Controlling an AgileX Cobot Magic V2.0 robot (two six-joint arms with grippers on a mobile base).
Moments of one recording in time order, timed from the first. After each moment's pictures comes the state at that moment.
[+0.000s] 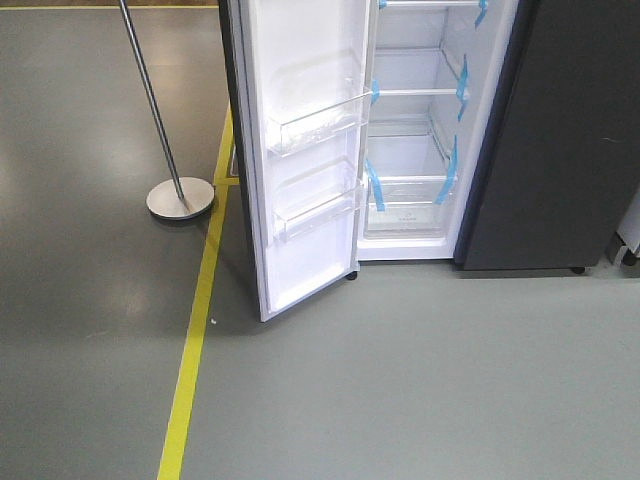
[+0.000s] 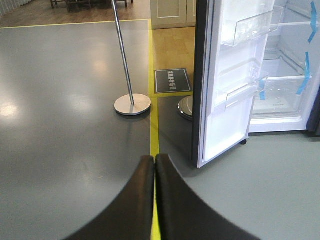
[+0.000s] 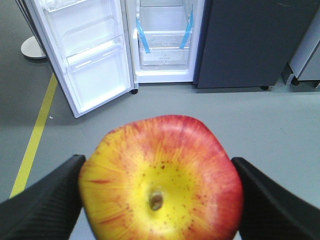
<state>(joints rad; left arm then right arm) -0.01 -0.02 0.03 0.22 0.35 -0.27 -0.07 0.57 -0.66 0.06 0.73 -0.03</state>
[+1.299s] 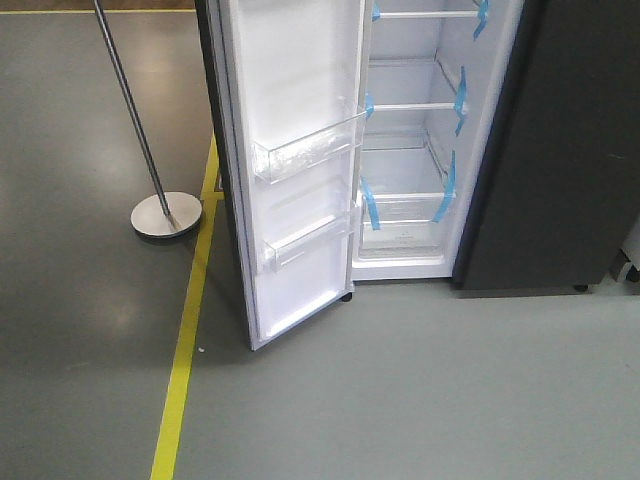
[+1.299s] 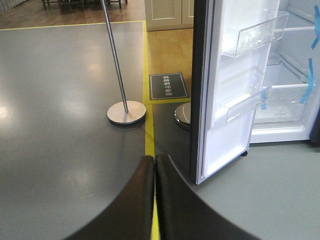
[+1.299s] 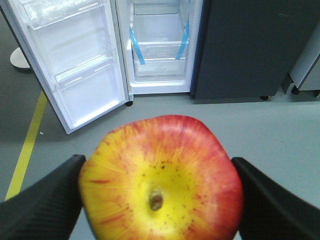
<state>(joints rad) -0.01 -0.02 0.03 0.22 0.35 -0.27 -0.07 0.57 -0.66 0.06 0.73 -0.03</state>
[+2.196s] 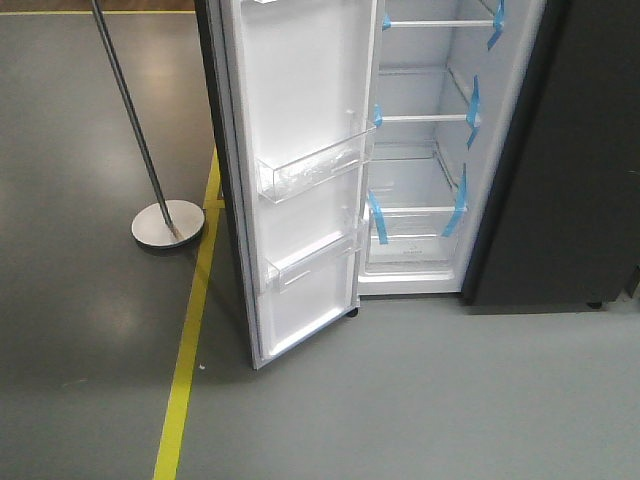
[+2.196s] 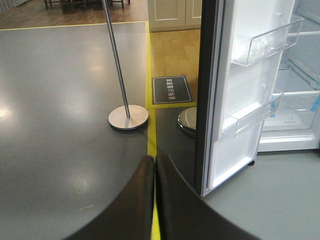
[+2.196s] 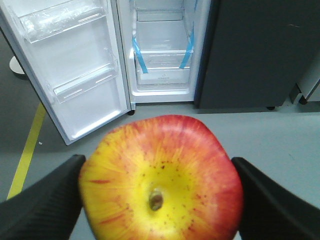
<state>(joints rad) -0.01 -0.02 0.03 0.22 0.35 -0.27 -0.07 0.57 -0.66 0.06 0.73 -0.03</state>
